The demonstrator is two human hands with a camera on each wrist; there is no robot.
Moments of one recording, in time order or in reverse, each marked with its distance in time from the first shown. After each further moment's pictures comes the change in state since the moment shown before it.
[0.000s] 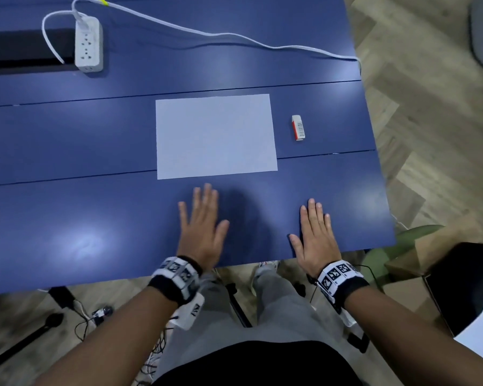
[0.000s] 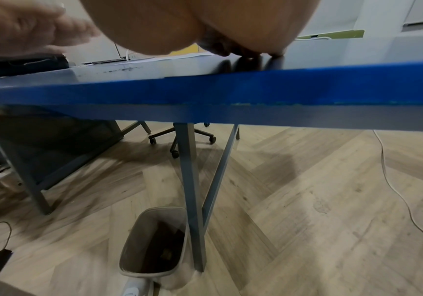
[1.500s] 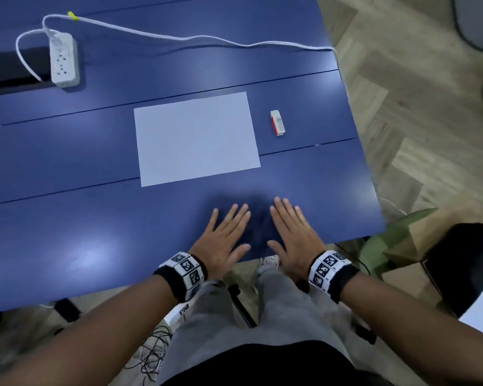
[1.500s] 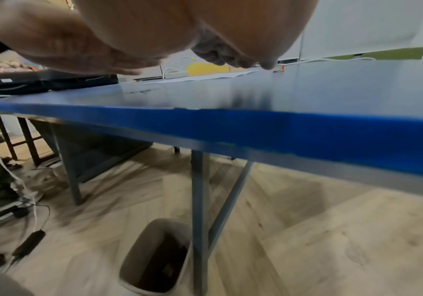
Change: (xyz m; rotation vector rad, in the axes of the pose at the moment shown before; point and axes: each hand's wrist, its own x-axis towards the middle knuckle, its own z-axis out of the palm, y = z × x) left_hand 0.007 0.030 0.020 0.164 -0.390 0.434; right_hand -0.001 -0.005 -0.004 0.018 0.029 -0.311
